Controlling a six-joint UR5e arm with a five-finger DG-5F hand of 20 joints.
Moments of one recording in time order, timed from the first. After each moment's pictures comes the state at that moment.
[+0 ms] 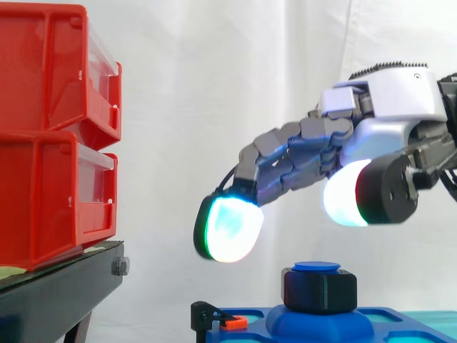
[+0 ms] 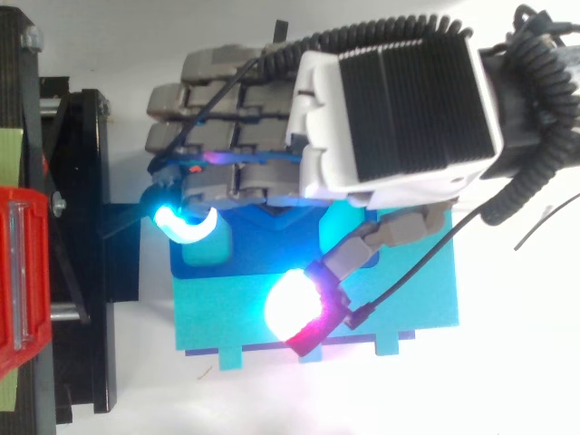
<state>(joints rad) 0.03 -2.23 -1.16 -2.94 -1.73 -1.30</state>
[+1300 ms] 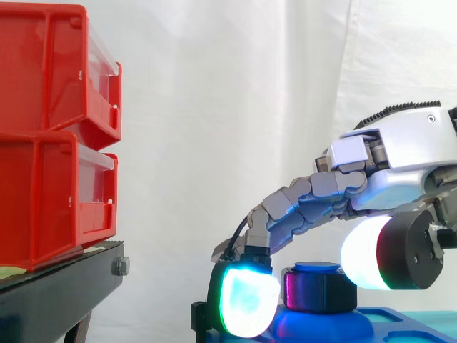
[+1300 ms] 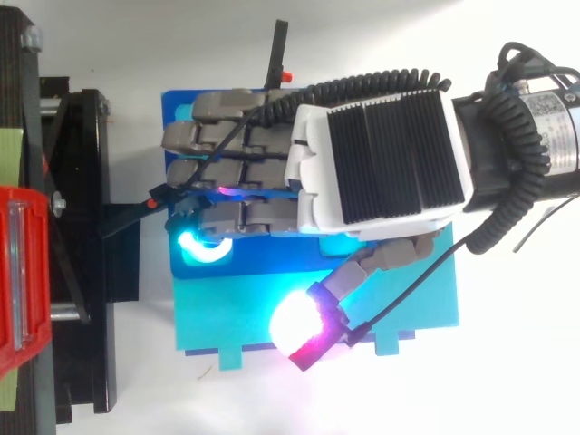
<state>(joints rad) 0.05 -2.24 -1.17 -2.99 -1.72 -1.35</state>
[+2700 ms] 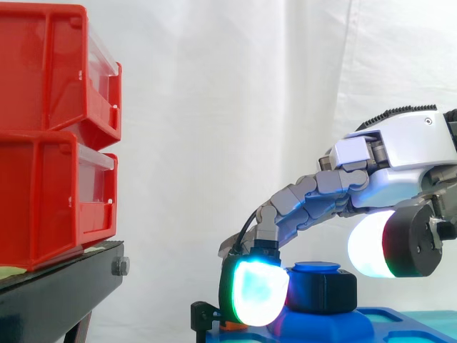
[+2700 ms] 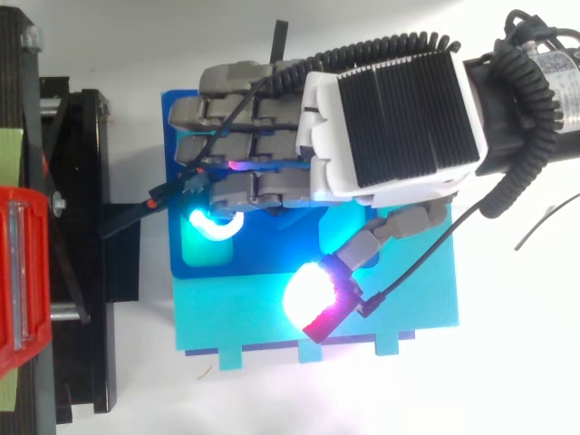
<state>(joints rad) 0.00 -2.24 -1.17 -2.99 -1.80 -1.35</state>
